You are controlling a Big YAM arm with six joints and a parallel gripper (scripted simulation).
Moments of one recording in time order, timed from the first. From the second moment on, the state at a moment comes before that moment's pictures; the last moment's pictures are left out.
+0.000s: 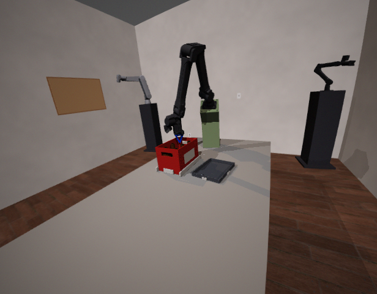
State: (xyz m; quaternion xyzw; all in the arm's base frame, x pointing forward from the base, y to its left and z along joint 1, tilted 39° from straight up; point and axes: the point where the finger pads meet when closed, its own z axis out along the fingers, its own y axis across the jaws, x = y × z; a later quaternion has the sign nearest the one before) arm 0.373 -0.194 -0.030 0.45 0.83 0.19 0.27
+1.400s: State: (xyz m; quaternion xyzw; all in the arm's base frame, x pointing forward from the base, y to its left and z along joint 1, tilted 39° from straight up) arm 0.374 -0.195 -0.029 0.45 0.83 0.19 0.28
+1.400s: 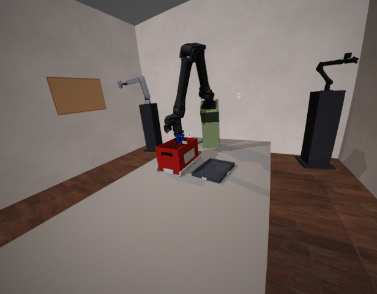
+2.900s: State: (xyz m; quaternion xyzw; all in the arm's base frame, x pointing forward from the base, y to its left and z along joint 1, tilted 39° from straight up) arm 0.324 -0.201 0.036 0.46 0.82 0.19 0.28
